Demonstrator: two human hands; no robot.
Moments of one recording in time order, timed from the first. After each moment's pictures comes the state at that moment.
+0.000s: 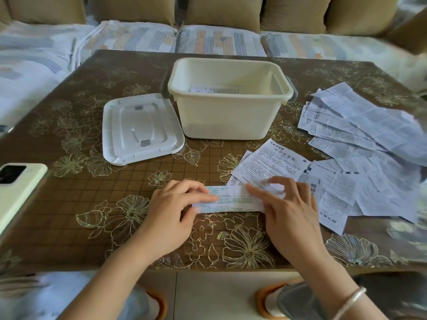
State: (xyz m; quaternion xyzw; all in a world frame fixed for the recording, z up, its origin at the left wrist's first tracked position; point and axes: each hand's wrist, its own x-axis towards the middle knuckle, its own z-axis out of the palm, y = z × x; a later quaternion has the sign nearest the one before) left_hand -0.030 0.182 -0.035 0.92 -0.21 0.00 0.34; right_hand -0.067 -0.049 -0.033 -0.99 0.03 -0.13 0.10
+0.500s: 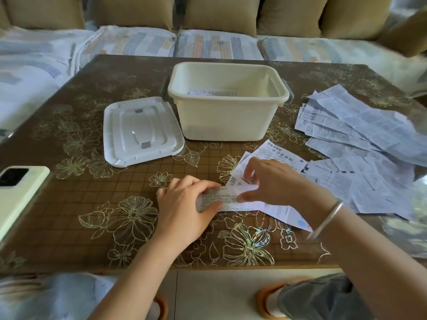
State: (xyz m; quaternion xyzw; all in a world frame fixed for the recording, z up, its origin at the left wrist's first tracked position) left_hand -0.026 0.155 -0.034 0.95 -0.13 0.04 0.27; right_hand -0.003 -0.041 0.029 -0.98 -0.06 0.16 0.06
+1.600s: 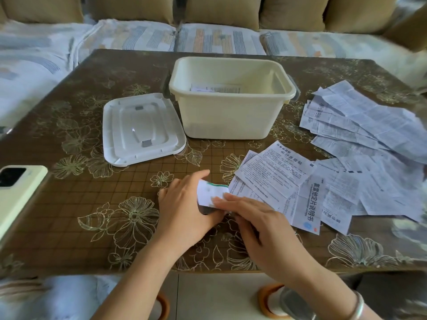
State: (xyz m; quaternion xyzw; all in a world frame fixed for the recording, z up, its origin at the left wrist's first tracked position) left_hand -0.025 0.154 -0.030 0.95 -0.09 0.02 0.31; right_hand -0.079 -0.016 -0.025 -0.91 -0.19 -0.08 0.35
